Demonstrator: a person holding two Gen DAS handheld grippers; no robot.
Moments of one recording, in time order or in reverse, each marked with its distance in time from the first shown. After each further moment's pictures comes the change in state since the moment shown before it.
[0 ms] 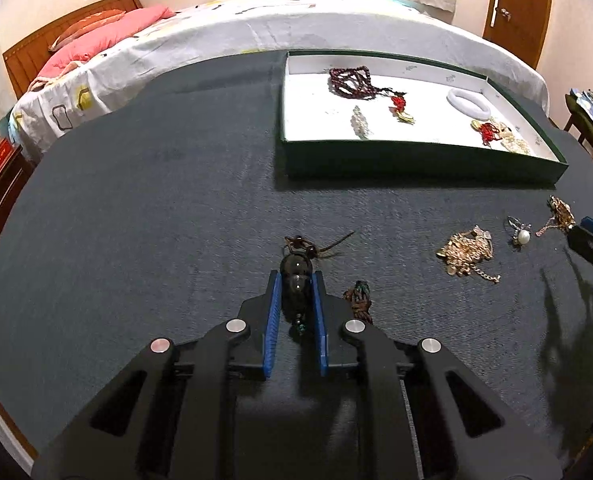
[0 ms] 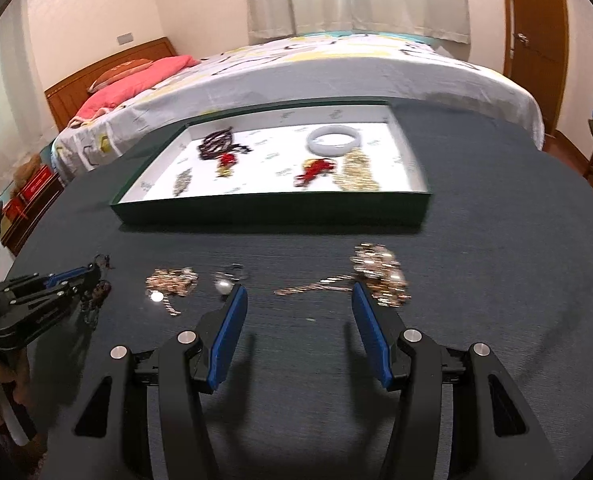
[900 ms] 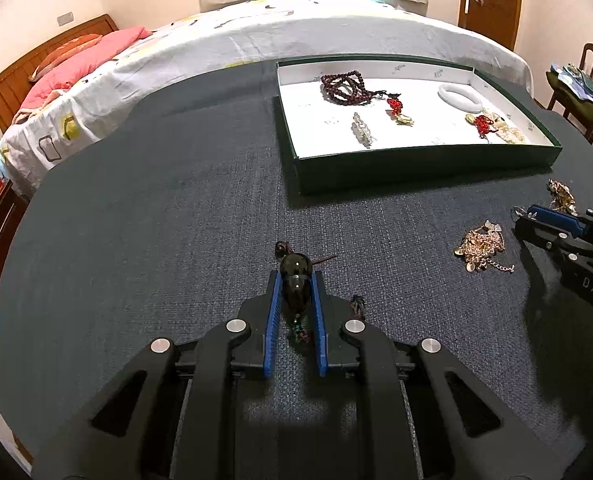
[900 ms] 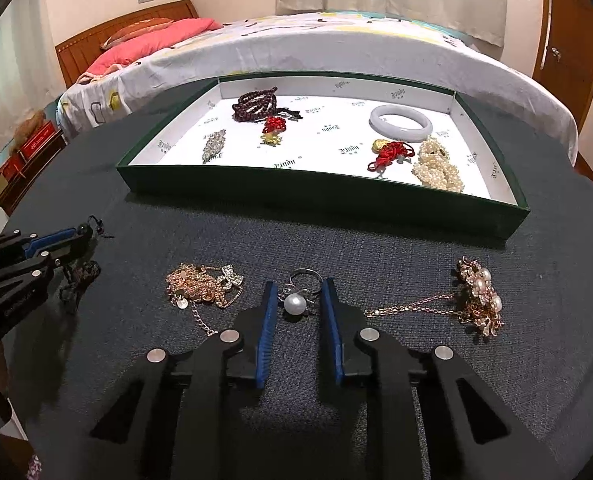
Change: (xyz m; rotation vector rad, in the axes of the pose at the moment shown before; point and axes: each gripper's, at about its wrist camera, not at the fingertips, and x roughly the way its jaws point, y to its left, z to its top) left arm 0.003 0.013 0.006 0.103 -0.026 -0.028; right arm 0.041 0.042 0.004 -0.095 0.087 -0.017
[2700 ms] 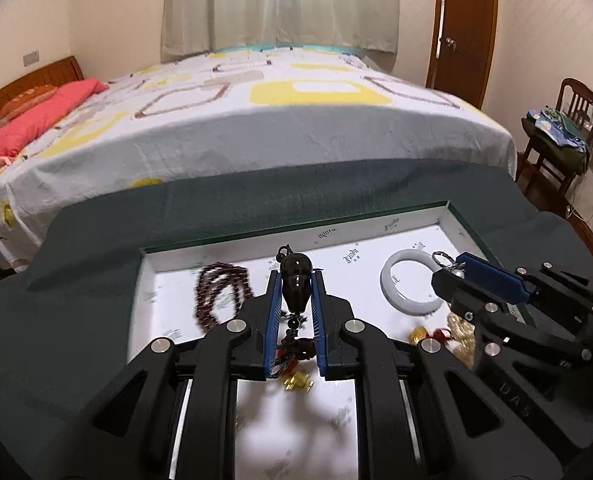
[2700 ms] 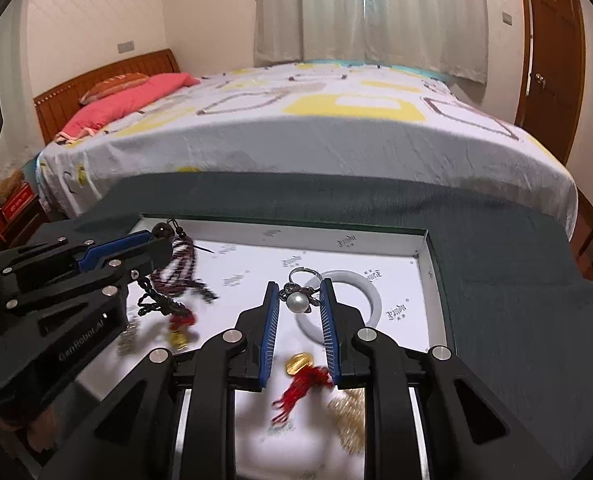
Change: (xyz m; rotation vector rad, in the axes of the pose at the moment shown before) left arm 0.070 -0.097 0.188 0.005 -0.170 -0.123; right arm 0.047 -0.074 0.144 0.048 -0.157 -0.041
